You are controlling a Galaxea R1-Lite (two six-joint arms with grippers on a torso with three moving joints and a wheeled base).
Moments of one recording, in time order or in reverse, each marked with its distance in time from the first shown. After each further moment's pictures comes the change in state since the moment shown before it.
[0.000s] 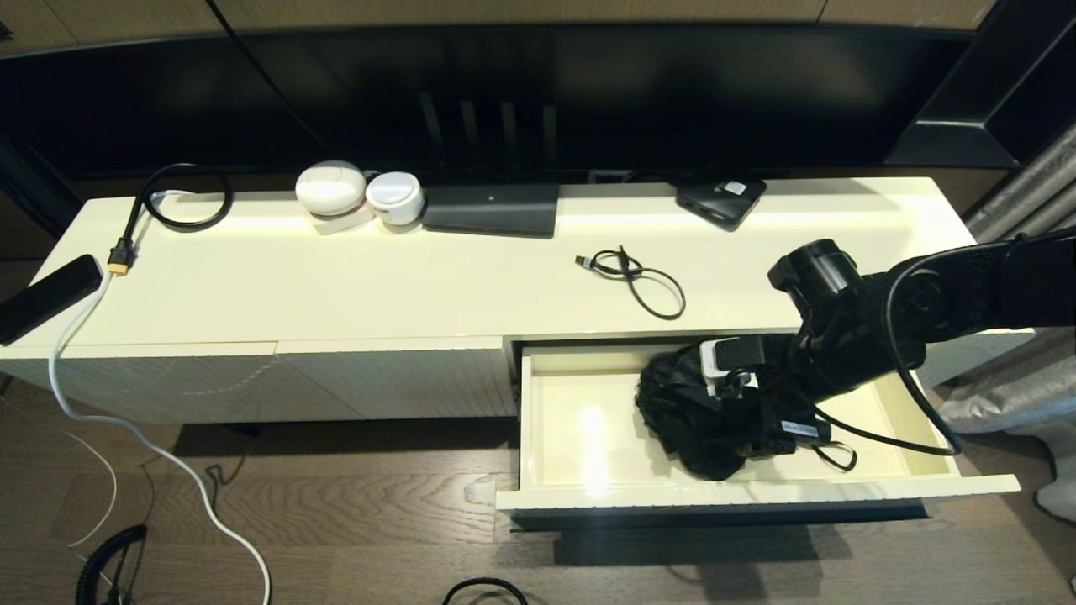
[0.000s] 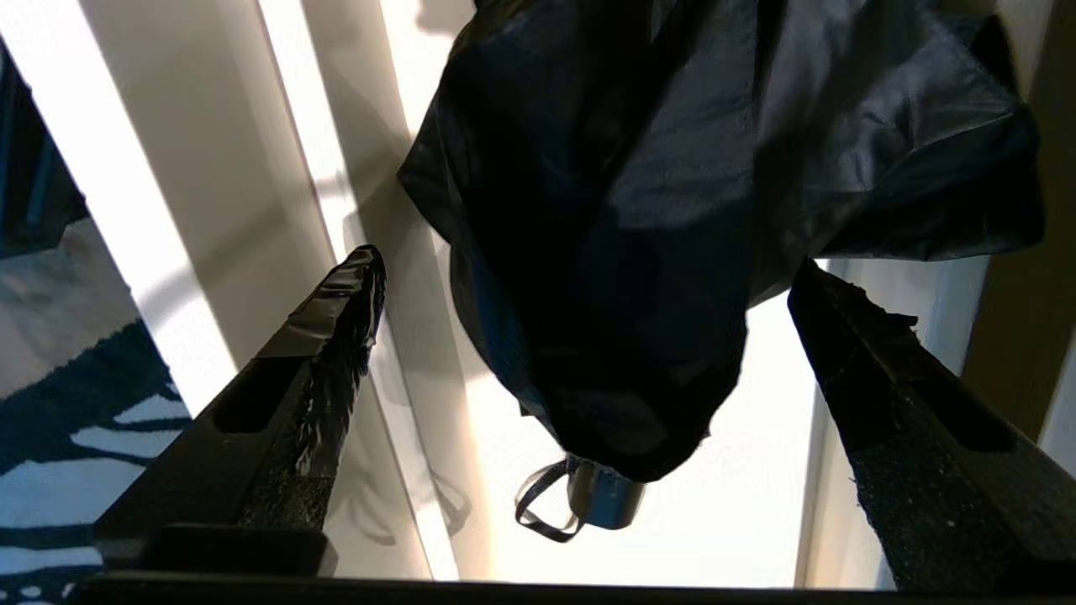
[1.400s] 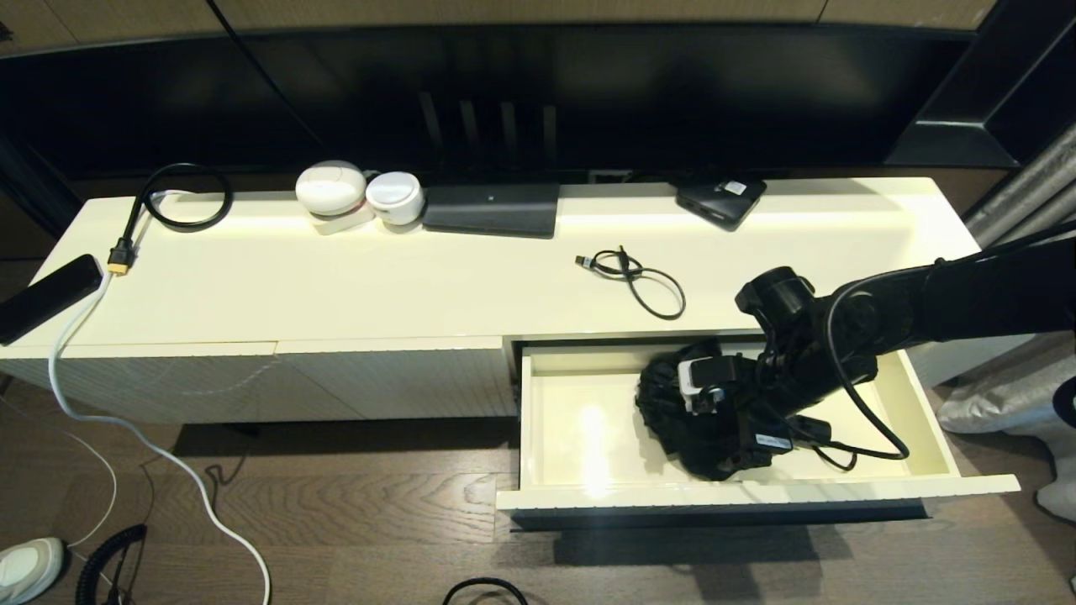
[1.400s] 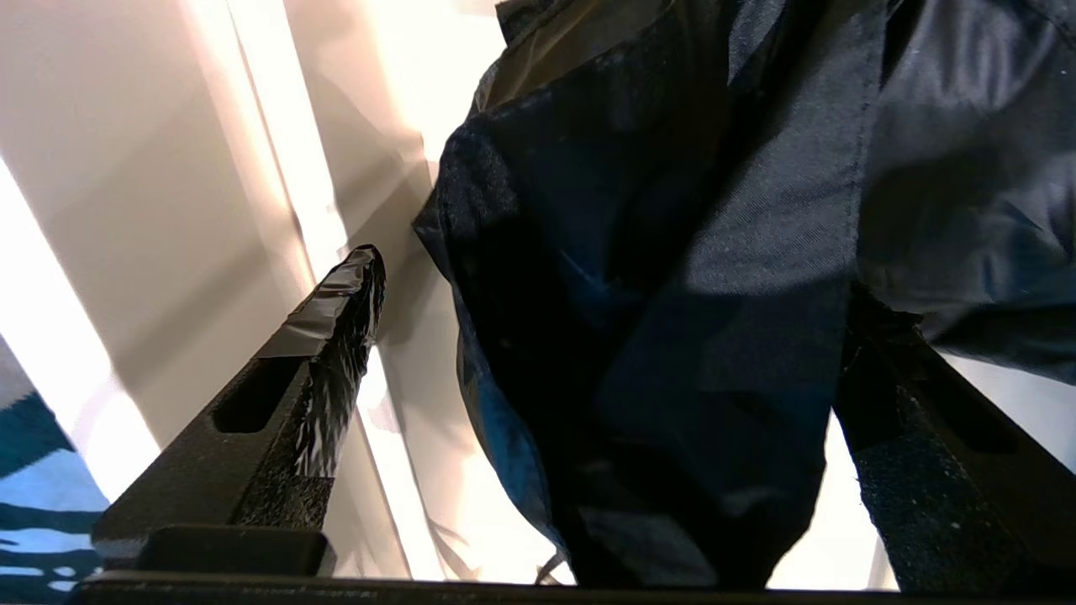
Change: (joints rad) left arm 0.000 0.000 0.000 0.000 0.000 0.000; right arm 0.016 0.123 -0.053 0.006 0.002 0.013
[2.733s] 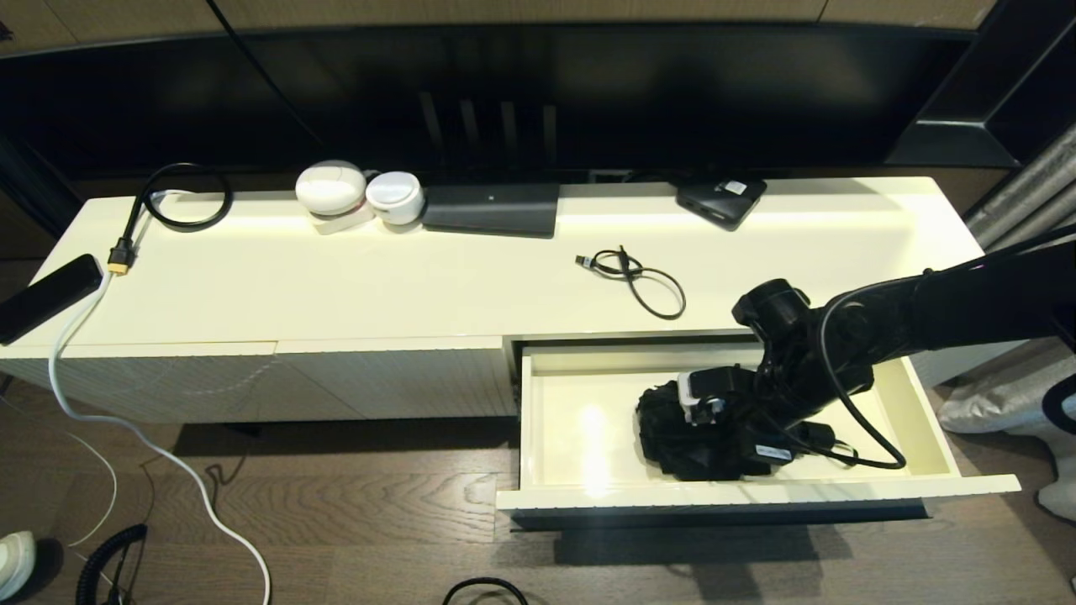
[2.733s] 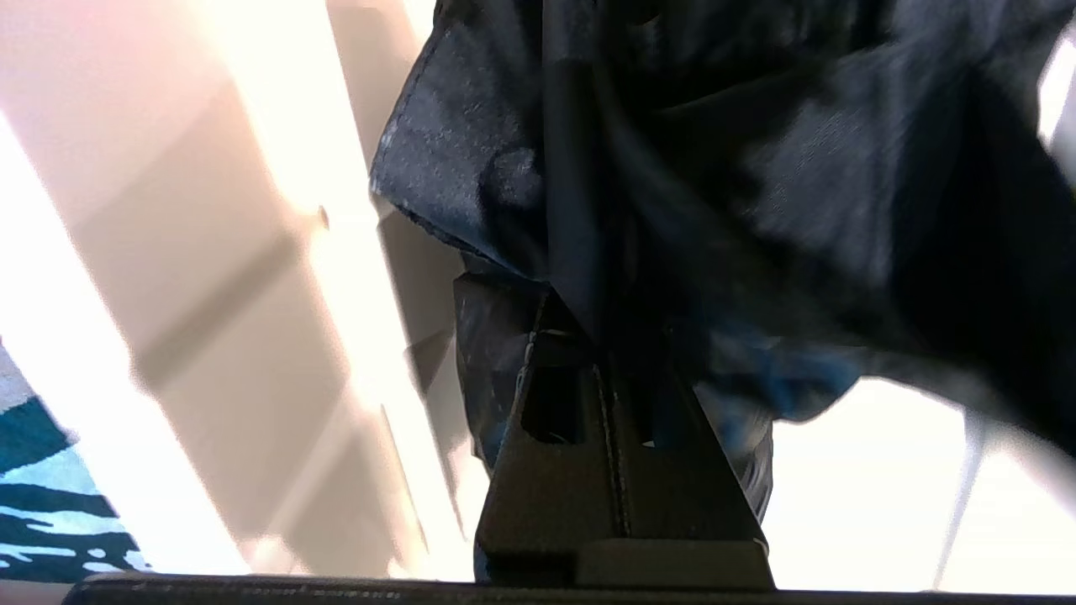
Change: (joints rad) left arm 0.000 0.000 0.000 0.000 0.000 0.000; right arm 0.001 0.005 0.034 -0.003 -0.005 0.009
